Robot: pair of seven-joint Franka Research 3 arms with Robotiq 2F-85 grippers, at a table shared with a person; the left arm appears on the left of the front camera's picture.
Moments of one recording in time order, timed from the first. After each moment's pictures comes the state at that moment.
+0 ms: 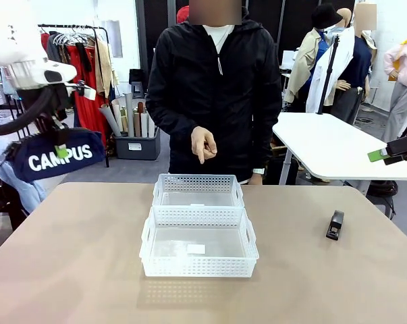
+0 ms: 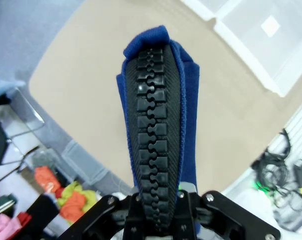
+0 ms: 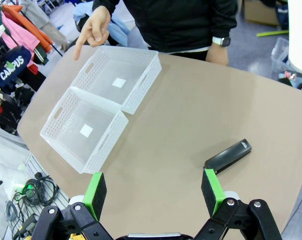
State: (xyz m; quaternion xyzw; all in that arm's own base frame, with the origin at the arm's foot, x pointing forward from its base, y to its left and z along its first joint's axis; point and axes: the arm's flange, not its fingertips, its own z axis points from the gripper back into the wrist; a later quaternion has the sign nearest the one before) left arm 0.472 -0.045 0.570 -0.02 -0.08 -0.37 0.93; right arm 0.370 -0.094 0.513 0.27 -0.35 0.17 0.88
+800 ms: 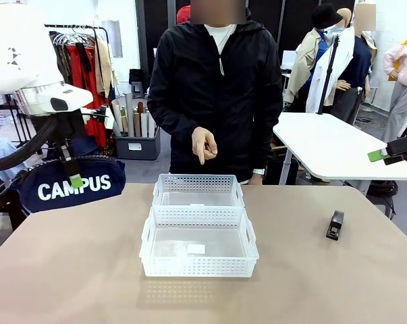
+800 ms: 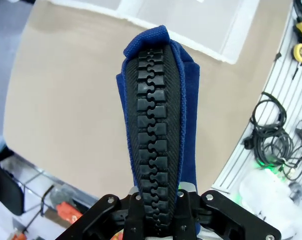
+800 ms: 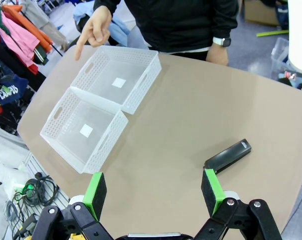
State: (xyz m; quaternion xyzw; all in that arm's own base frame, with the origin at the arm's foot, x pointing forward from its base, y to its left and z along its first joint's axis) left arm 0.406 -0.095 0.536 -0.04 -0.06 -0.52 0.85; right arm 0.369 -0.094 0.513 0.27 -0.35 0.17 0.88
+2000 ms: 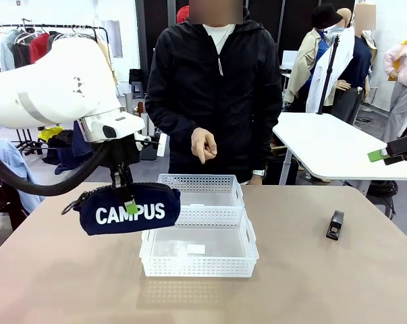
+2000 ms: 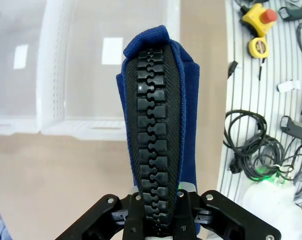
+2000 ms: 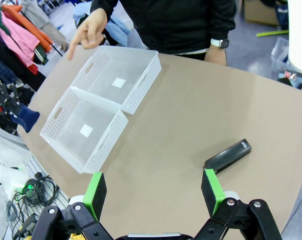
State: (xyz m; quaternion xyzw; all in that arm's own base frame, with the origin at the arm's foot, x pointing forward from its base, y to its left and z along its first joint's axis) left arm 0.394 -0.213 0.484 -0.11 -0.05 -0.66 0.74; right arm 0.369 -0.094 0.513 0.27 -0.35 0.17 0.88
